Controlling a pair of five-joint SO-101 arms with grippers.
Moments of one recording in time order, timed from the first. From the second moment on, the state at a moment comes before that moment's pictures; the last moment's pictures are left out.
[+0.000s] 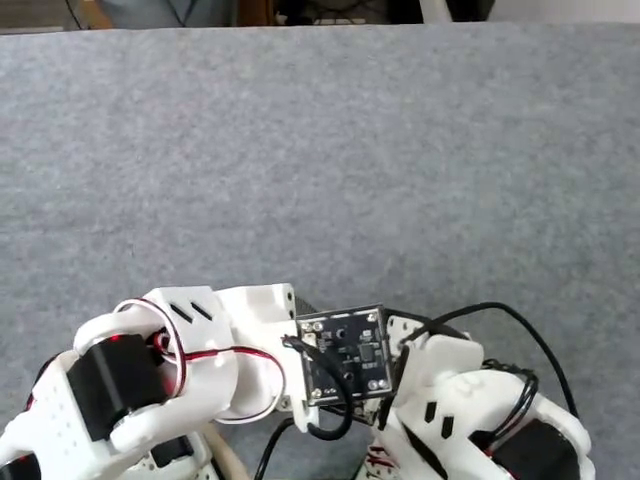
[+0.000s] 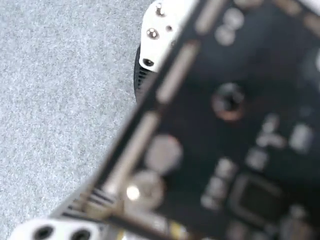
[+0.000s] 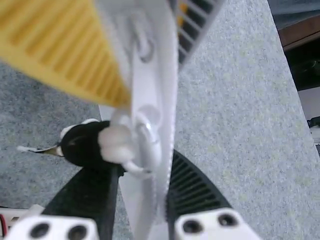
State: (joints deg) left arm 54.2 -46.7 5.3 99.3 -27.2; right arm -34.0 -80.9 35.8 98.2 42.5
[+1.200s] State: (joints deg) left arm 34.1 -46.1 6.4 92.3 -19.6; right arm -25.4 -81.7 25.5 98.2 10.0
